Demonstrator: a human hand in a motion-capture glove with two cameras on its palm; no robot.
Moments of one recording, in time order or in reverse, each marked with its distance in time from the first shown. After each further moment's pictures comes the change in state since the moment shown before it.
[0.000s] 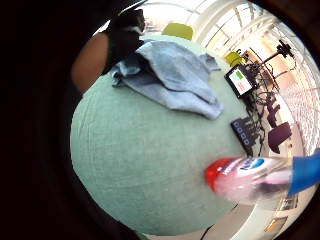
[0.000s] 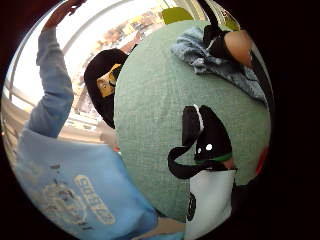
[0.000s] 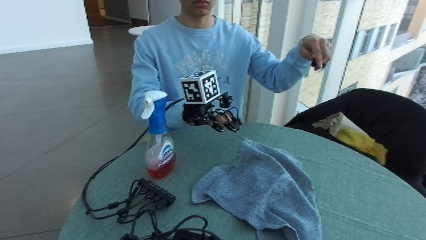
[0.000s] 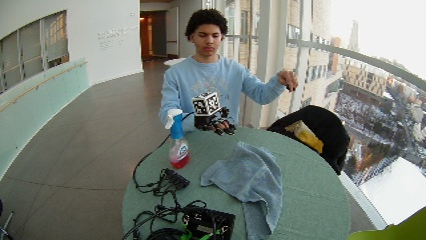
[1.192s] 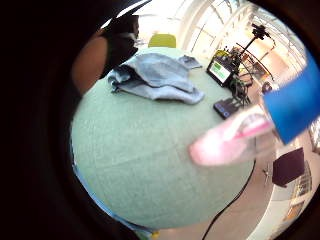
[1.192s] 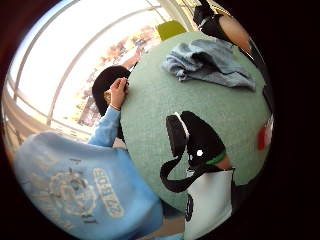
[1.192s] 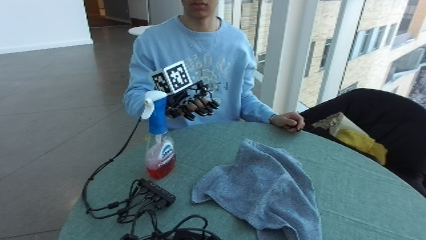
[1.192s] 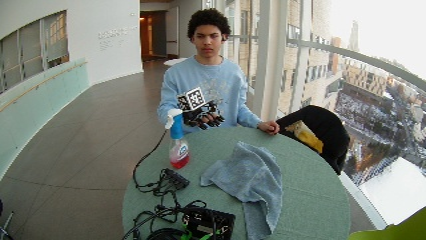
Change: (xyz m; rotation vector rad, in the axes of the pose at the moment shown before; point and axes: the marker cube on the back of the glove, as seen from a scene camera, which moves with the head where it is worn) arm 0.018 0.078 -0.040 0.154 -0.049 0.127
